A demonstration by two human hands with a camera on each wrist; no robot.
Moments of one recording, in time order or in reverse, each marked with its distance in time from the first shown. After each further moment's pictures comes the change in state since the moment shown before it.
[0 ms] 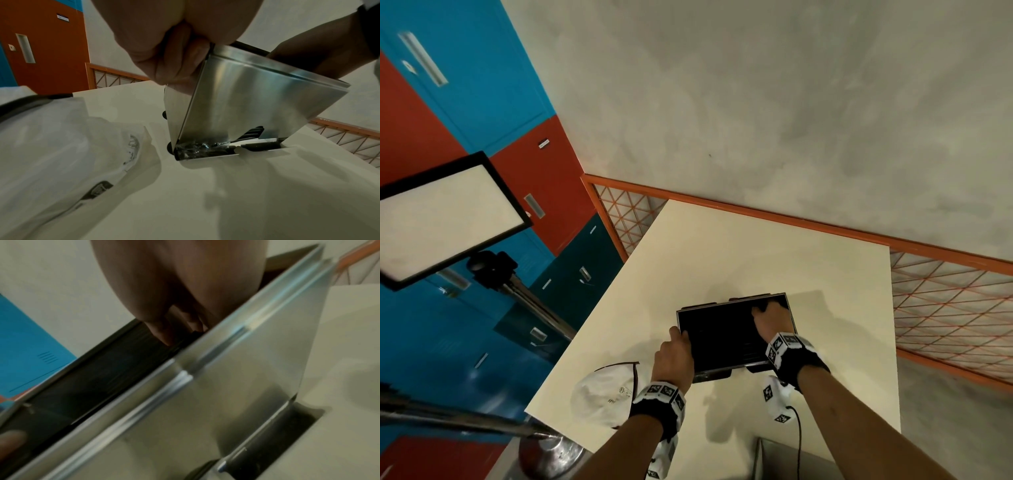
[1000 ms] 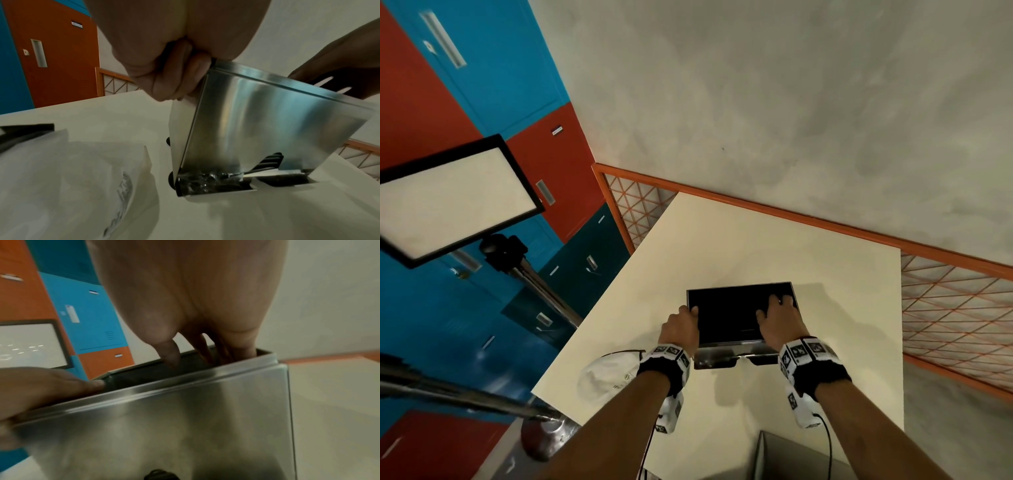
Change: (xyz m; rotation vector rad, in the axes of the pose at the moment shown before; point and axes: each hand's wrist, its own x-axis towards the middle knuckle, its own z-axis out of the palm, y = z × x) left_hand 0.034 0.012 -0.020 0.028 -0.071 -0.094; right_hand -0.026 0.001 -0.003 -0.453 0.007 -0.208
